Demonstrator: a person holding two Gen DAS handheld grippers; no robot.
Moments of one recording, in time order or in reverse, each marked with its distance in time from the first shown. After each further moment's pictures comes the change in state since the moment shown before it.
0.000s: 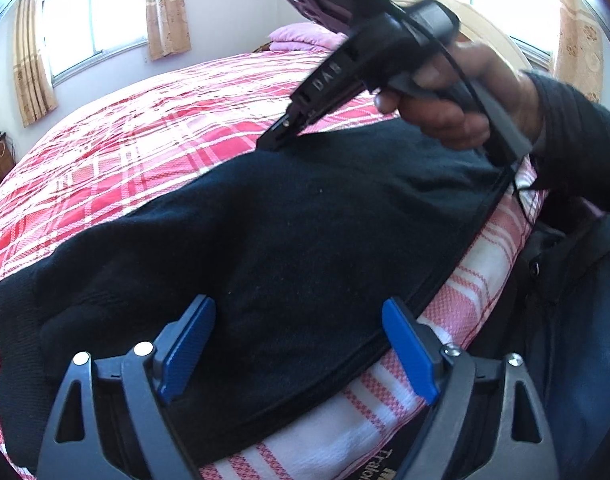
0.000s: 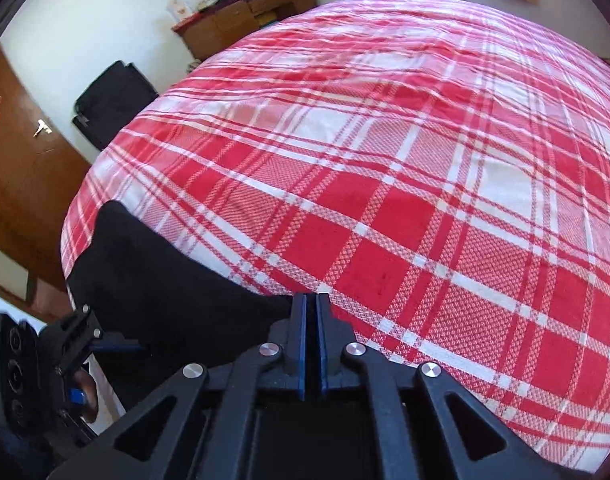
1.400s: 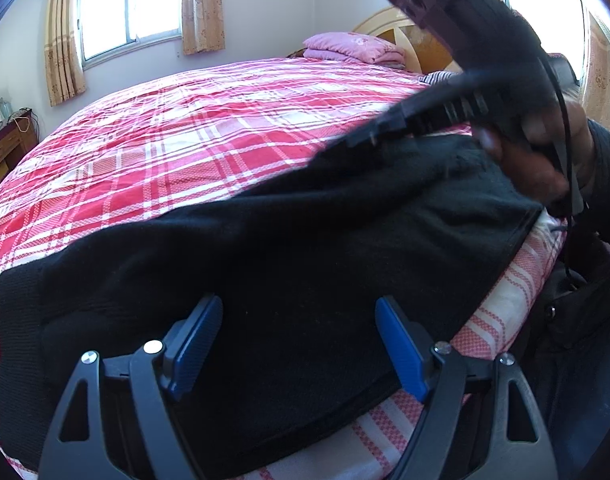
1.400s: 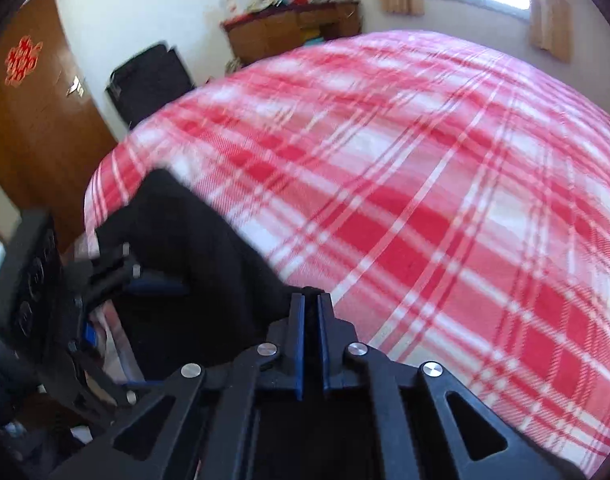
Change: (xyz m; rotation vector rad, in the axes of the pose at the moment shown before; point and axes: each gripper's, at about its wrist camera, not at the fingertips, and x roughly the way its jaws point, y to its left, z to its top) left arm 0.010 0.011 0.010 -0.095 -0.030 0.060; right arm -0.036 0.036 -0.023 -0.171 -0.086 -0.020
